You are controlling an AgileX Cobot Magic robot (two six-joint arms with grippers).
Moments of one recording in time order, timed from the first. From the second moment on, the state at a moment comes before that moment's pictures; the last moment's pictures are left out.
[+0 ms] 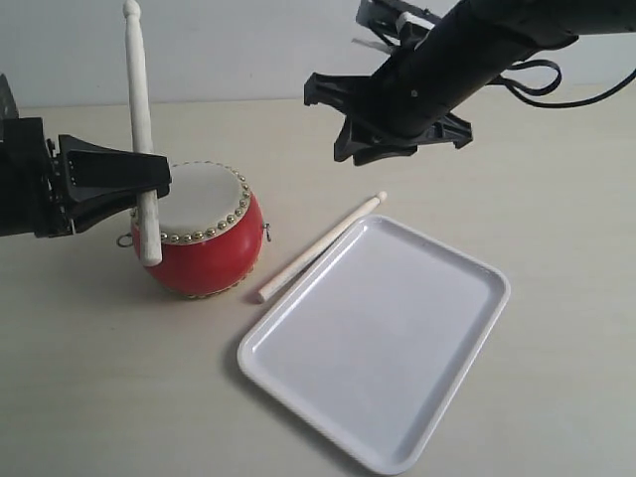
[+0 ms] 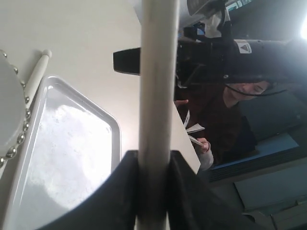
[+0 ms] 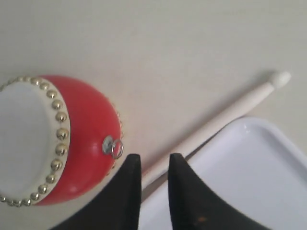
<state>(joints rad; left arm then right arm) 0.00 1.56 -0.58 -1.73 1.21 1.42 0.45 1.85 -1.33 0.48 0.65 0.05</state>
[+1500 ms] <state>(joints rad) 0.00 1.36 -0.58 -1.73 1.21 1.43 0.68 2.09 -1.50 0.00 0.76 1.32</state>
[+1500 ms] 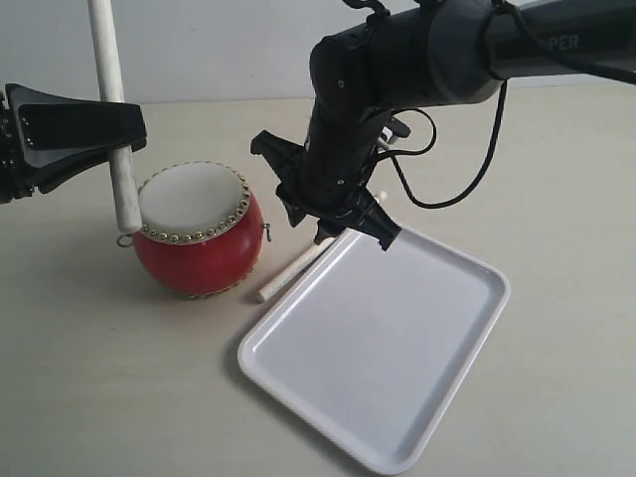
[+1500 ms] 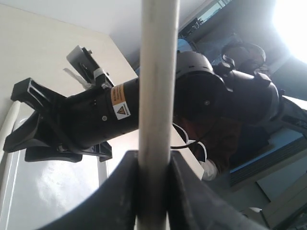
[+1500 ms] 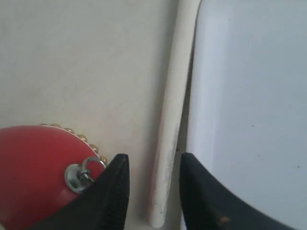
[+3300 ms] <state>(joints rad) 0.00 1.36 -0.58 -1.73 1.21 1.43 0.68 2.18 -1.50 0.03 0.65 1.34</state>
